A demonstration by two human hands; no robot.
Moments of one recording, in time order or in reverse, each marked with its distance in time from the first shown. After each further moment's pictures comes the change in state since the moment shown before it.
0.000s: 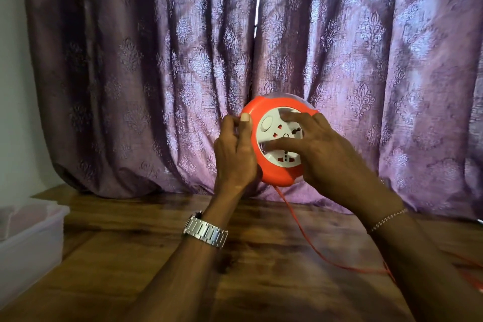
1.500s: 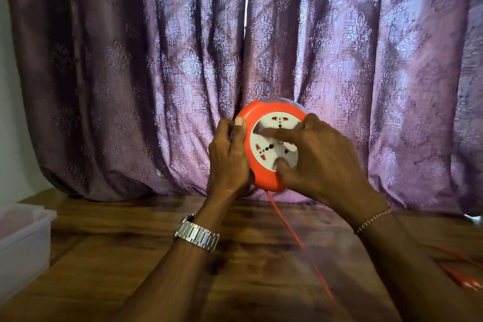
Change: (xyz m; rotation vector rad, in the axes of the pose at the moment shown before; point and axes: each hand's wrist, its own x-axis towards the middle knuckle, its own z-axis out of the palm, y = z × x) left_hand -0.003 -0.006 0.005 -0.026 -0.050 0.008; right_hand -0.007 -0.006 -0.003 -0.007 0.142 0.229
